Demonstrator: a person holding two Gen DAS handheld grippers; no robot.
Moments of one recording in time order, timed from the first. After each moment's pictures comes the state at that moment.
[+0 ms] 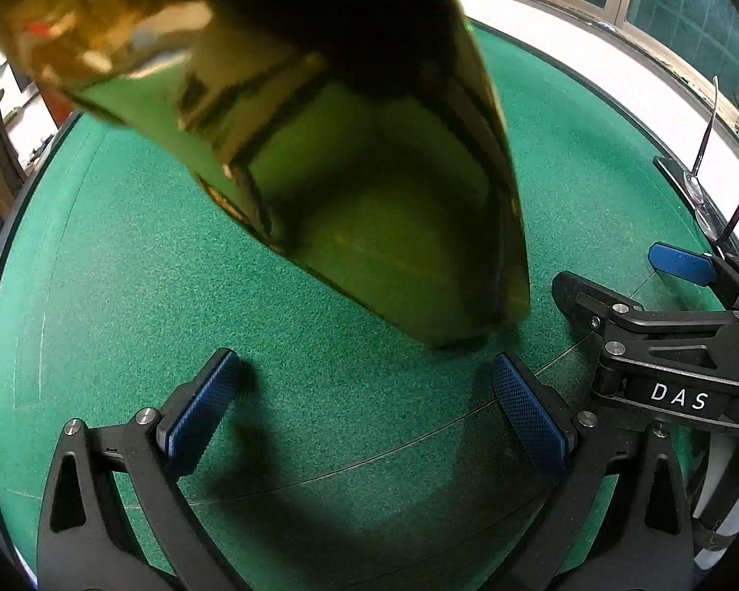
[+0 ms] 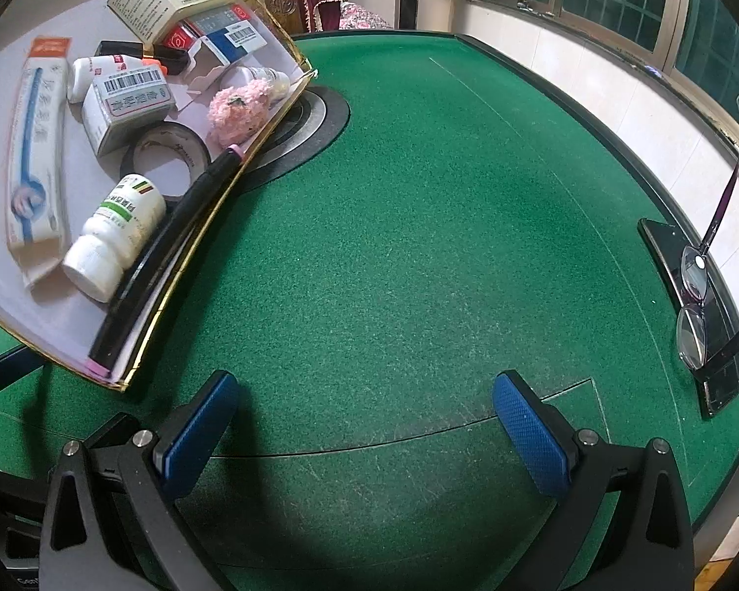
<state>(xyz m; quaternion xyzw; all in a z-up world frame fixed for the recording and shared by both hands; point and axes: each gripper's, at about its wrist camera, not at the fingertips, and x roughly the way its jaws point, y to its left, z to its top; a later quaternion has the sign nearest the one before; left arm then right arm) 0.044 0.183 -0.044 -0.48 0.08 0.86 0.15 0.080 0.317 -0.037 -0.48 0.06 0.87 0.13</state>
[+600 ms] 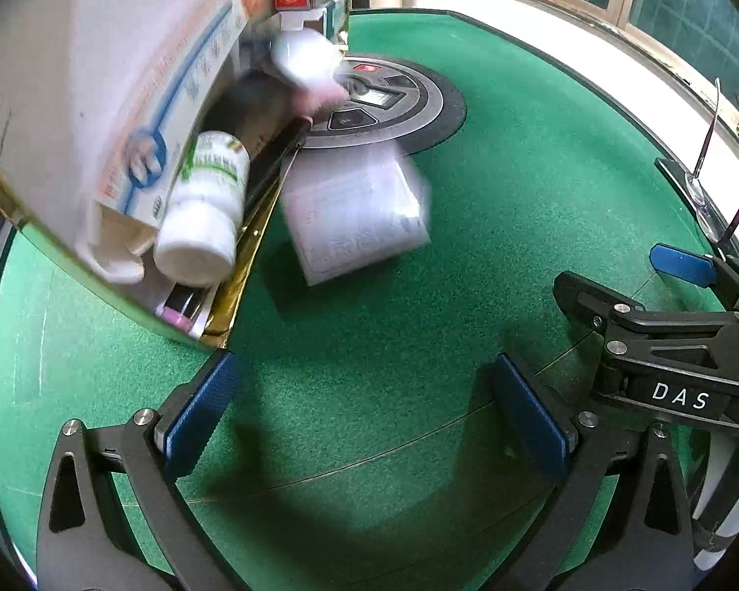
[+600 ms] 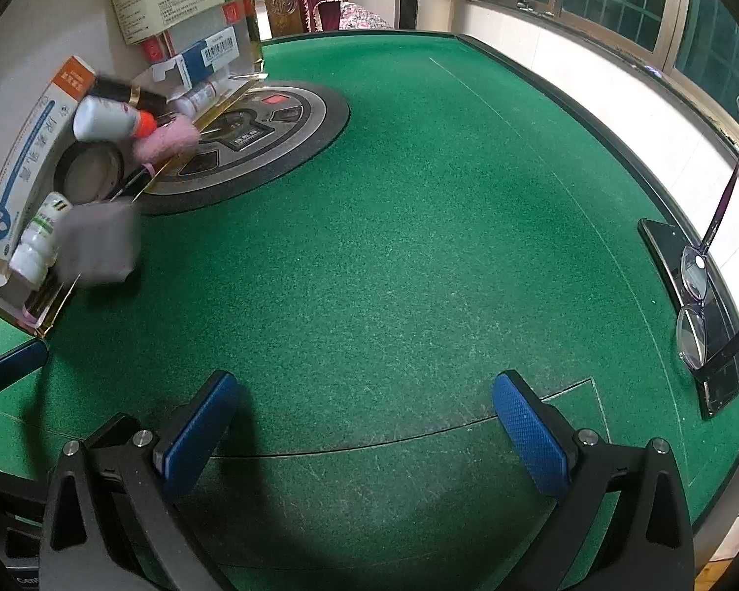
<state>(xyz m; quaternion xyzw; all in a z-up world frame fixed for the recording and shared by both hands) 0.045 0.180 -0.045 -0.48 0.08 0.86 0.15 0.078 0.320 -0.033 -0.48 0.06 0.87 0.12</state>
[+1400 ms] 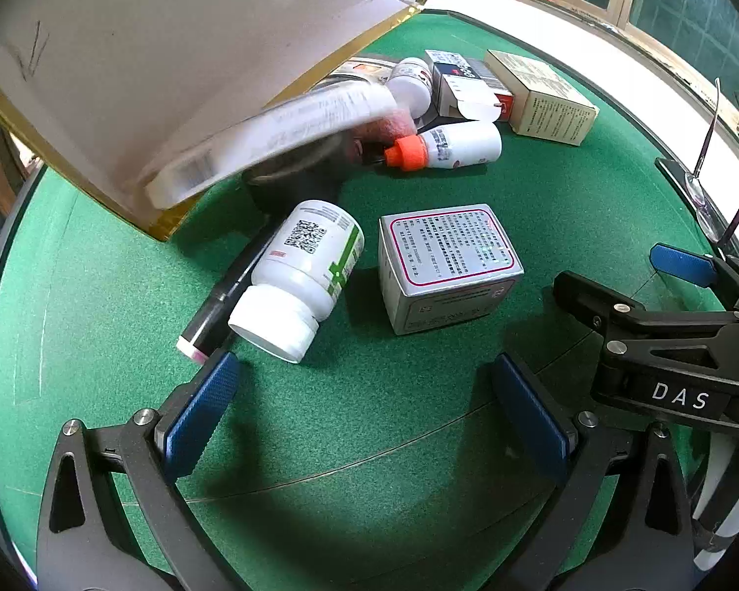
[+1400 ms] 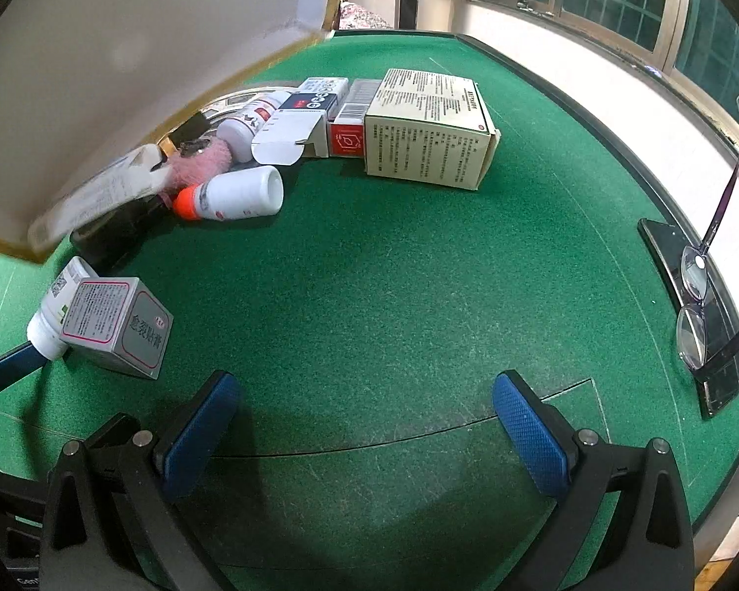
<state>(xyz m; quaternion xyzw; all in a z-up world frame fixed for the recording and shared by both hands) 0.045 0.179 -0.044 -0.48 0.08 0.86 0.15 0.077 0.321 -0.033 -0.48 0.06 0.87 0.12</state>
